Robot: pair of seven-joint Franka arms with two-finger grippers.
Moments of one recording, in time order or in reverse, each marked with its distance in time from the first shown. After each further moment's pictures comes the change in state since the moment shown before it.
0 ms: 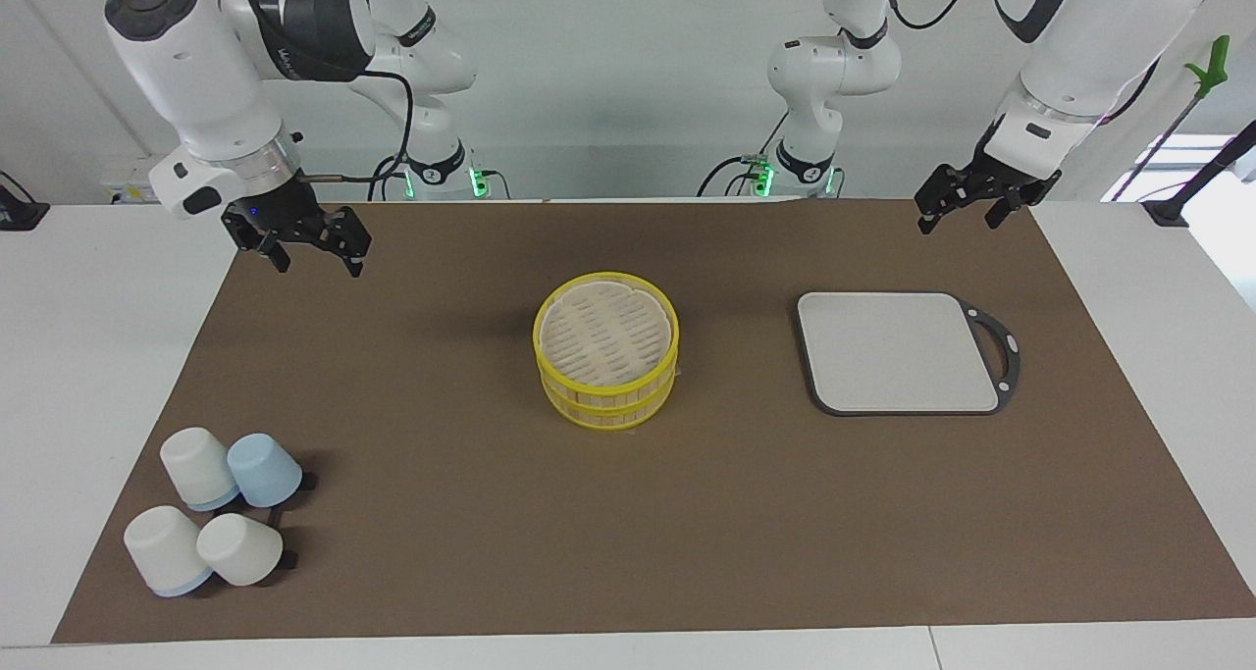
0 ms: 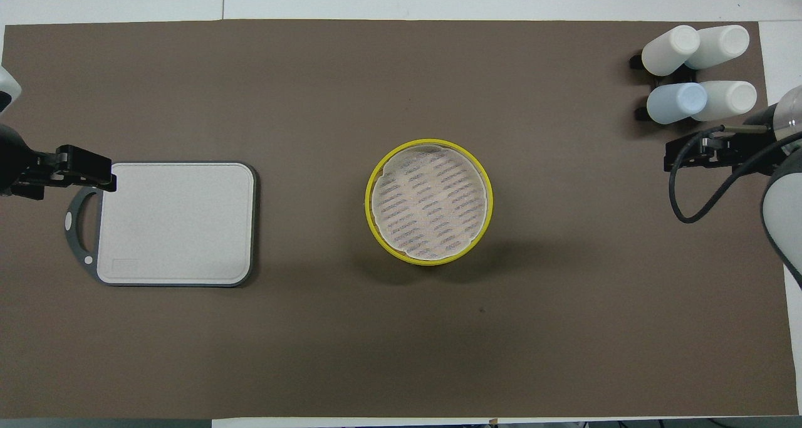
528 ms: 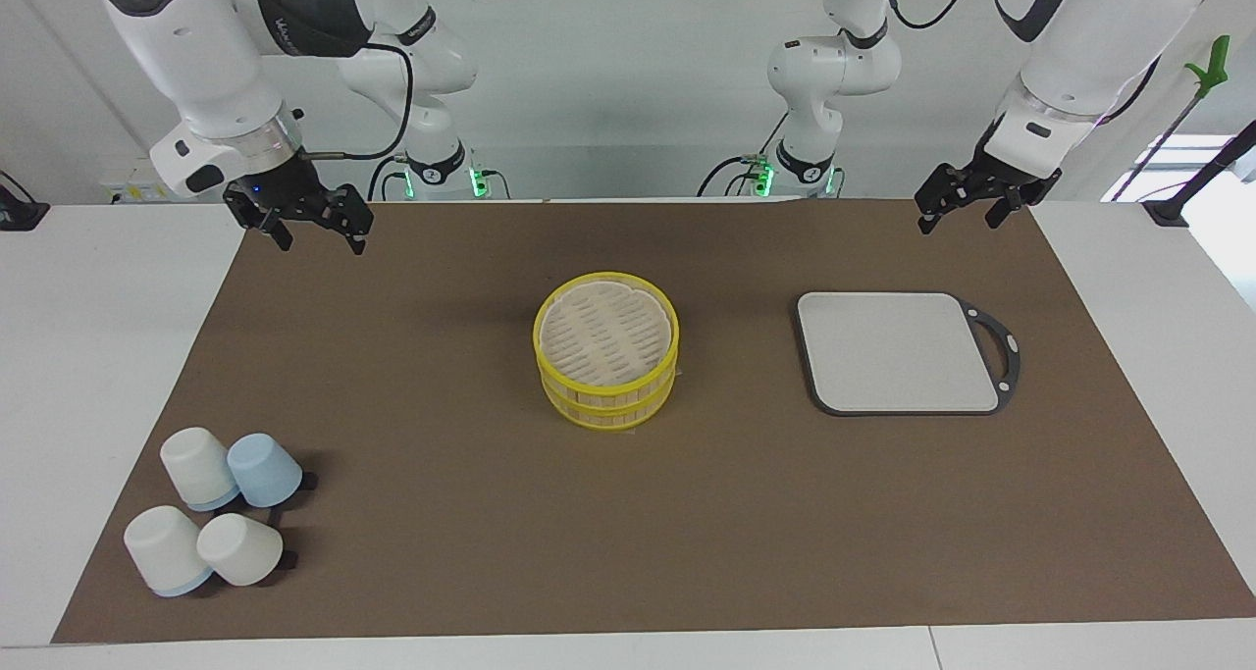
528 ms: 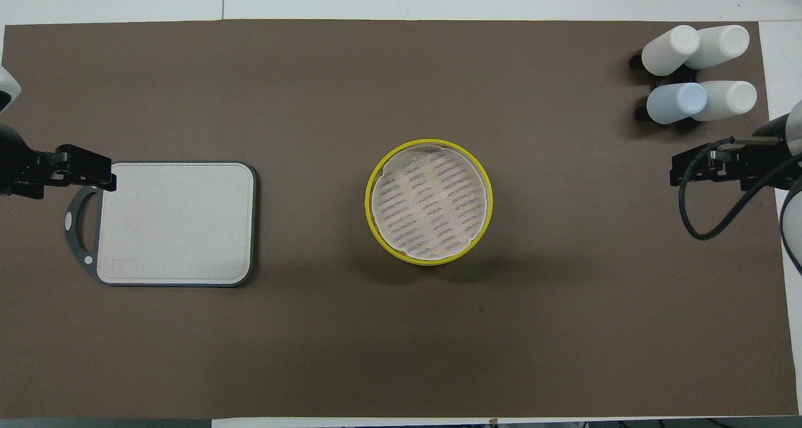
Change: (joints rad) left arm 0.000 0.000 -0.001 0.004 0.000 0.001 0.000; right arm 0.000 -0.041 0.005 0.011 0.000 -0.095 0.000
